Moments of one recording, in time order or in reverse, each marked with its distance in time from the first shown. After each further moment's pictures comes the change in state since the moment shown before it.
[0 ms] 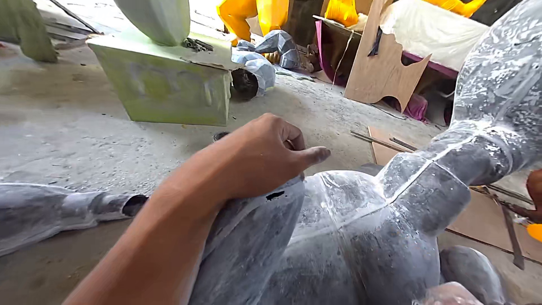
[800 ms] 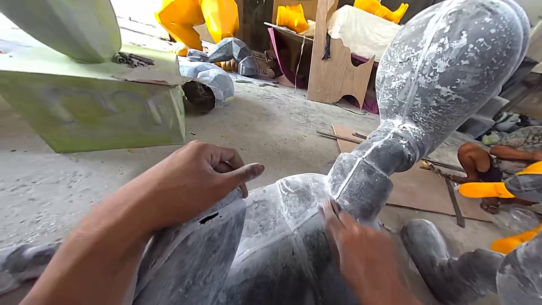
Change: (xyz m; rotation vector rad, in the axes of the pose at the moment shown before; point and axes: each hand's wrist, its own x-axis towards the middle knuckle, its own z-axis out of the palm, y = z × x) left_hand -0.008 0.008 0.014 -0.014 0.028 -0.003; right_hand 0.062 -0.001 0.032 -1.330 -0.095 0.042
